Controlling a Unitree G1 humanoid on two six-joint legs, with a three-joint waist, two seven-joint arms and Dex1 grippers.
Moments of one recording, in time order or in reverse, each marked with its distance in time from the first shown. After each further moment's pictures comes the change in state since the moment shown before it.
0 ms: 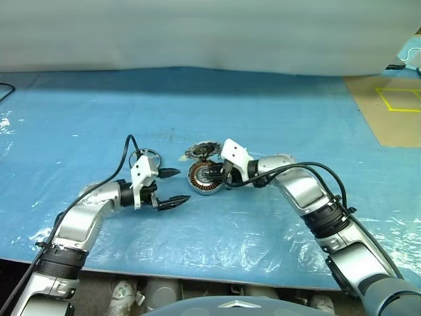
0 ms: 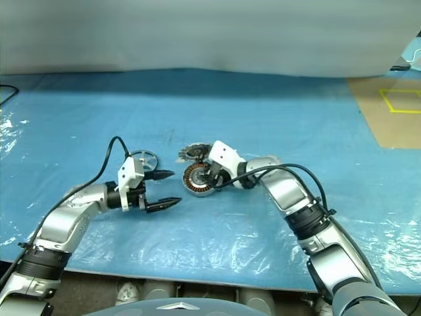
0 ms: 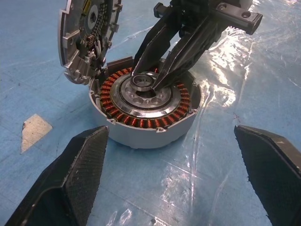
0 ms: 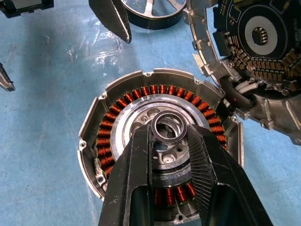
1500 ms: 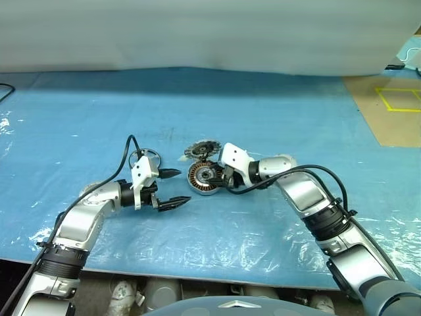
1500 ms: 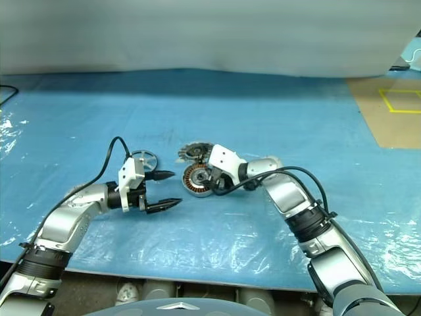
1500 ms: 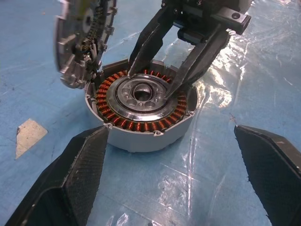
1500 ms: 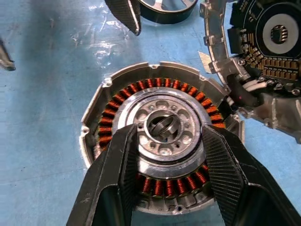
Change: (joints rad) left arm -0.006 -0.006 0.000 0.011 0.007 -0.009 -0.020; right arm 0.034 -0.007 -0.014 -0.039 -0.048 -0.032 0.073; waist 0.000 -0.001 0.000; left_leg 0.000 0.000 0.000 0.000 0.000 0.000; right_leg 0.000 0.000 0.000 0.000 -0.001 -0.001
